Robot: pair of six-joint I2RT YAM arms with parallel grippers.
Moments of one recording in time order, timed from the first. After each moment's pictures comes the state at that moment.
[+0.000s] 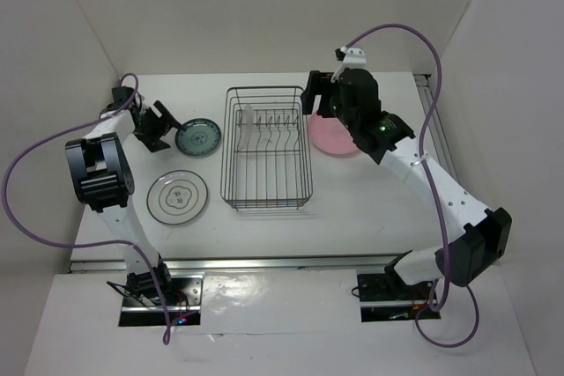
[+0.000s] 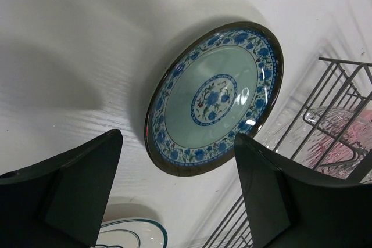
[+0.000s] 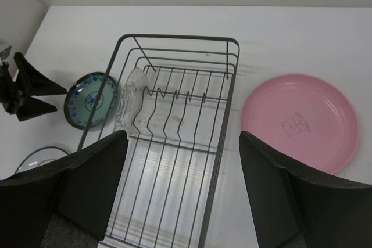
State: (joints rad) left arm 0.29 2.03 1.49 -0.51 0.41 -0.56; right arm 0.54 1.38 1.40 -0.31 0.22 0.33
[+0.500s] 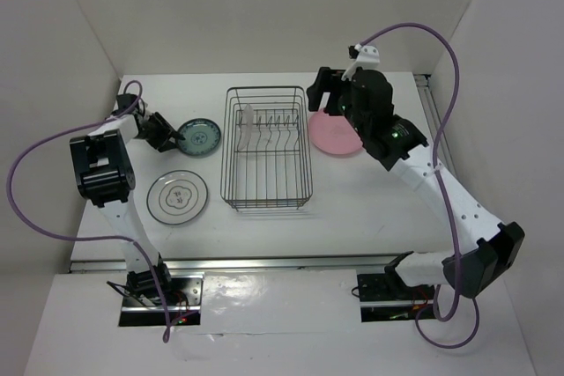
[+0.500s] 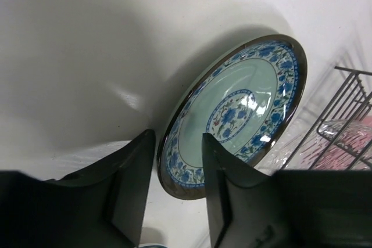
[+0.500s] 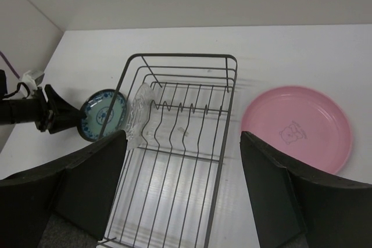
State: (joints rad) left arm 0.29 2.10 1.46 -0.44 0.44 -0.59; right arm 0.54 1.31 1.39 -0.30 0.25 0.34
